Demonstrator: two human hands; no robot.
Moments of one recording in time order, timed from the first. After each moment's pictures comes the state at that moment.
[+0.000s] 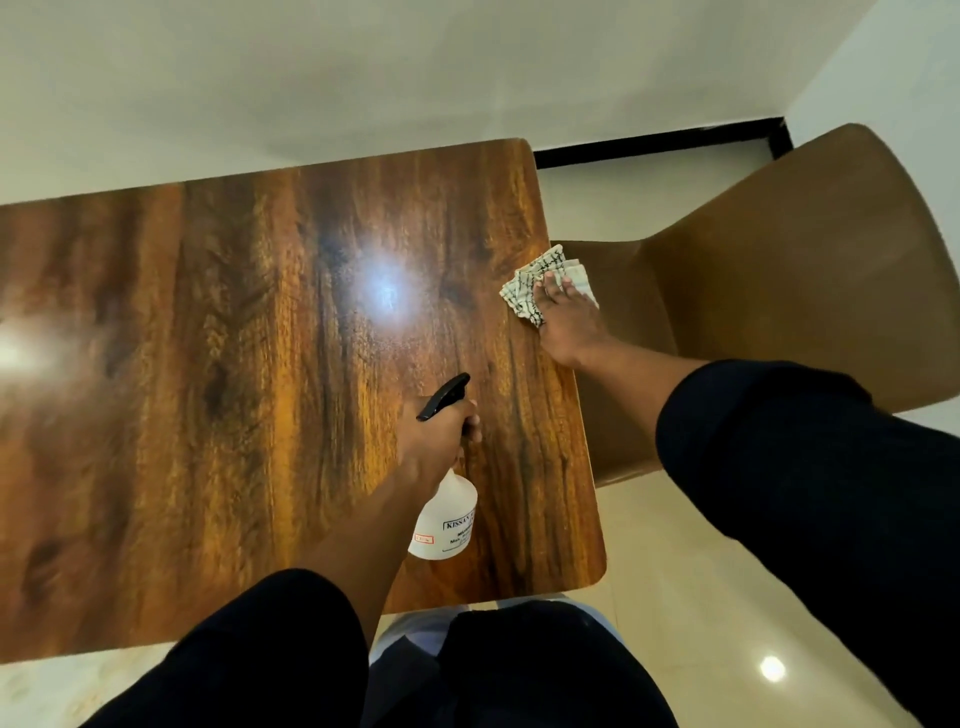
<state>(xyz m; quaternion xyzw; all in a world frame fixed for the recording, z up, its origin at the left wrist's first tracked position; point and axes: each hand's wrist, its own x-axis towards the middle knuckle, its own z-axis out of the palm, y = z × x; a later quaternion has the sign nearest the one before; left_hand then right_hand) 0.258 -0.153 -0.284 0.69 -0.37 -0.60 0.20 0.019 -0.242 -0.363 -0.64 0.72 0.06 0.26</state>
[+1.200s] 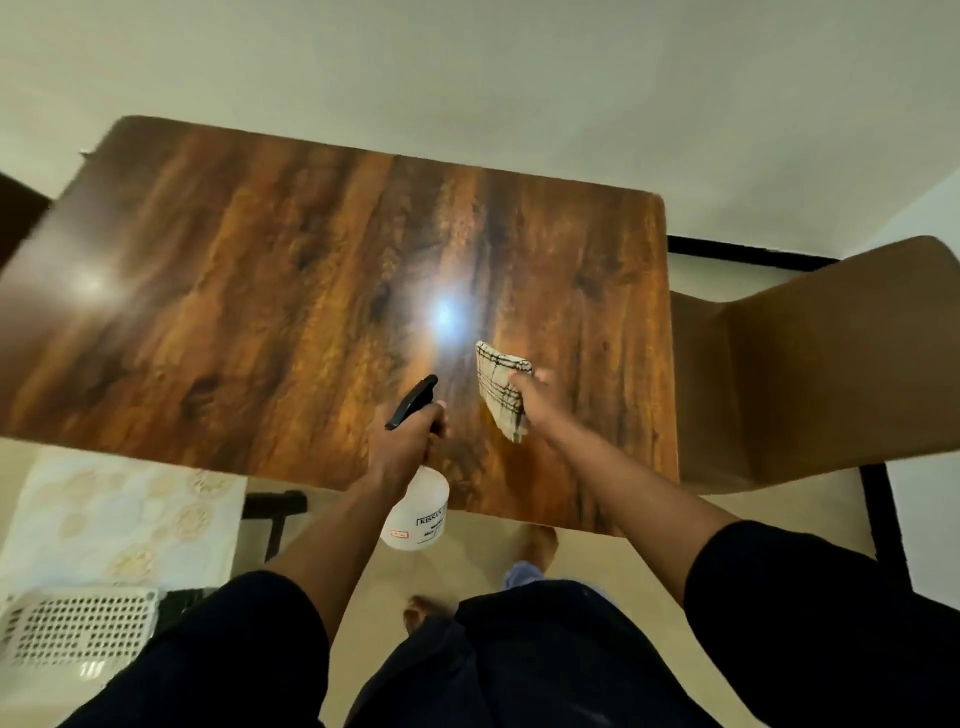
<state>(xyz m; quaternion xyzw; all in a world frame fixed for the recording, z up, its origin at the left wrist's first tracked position) 0.482 -0.024 -0.257 0.69 -0.31 -0.54 0.37 0.288 -0.081 -0.270 -0.36 0.72 -0.29 0.52</state>
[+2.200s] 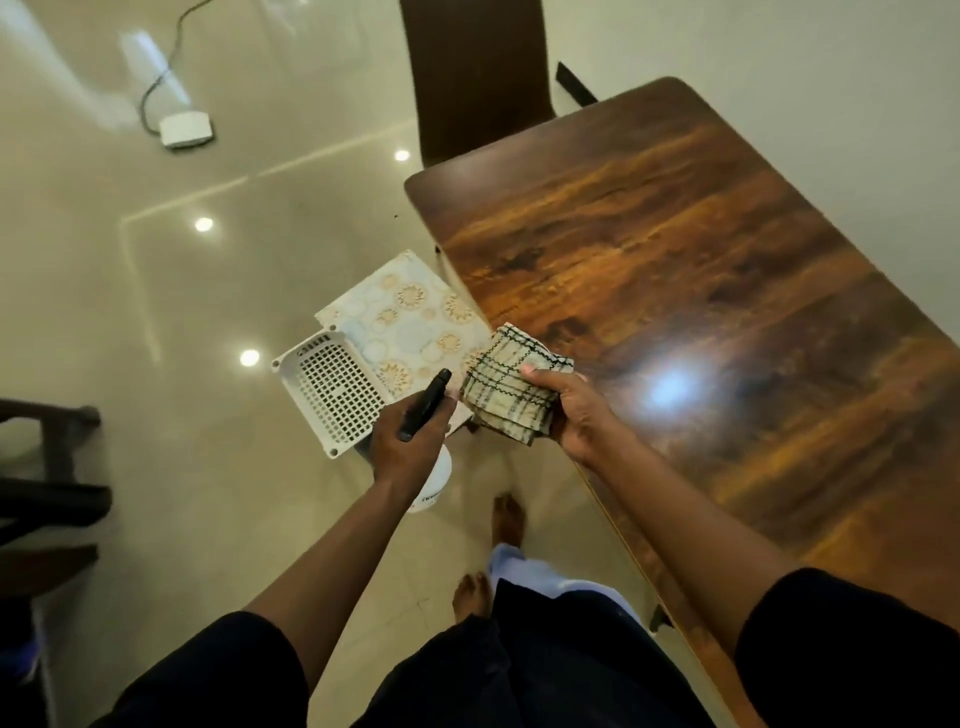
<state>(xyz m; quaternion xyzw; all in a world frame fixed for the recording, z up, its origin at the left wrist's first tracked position) 0.764 0.172 -0.257 0.77 -0.05 -0.26 0.58 0.676 -0.021 -0.240 -0.40 0.47 -0.04 0.79</state>
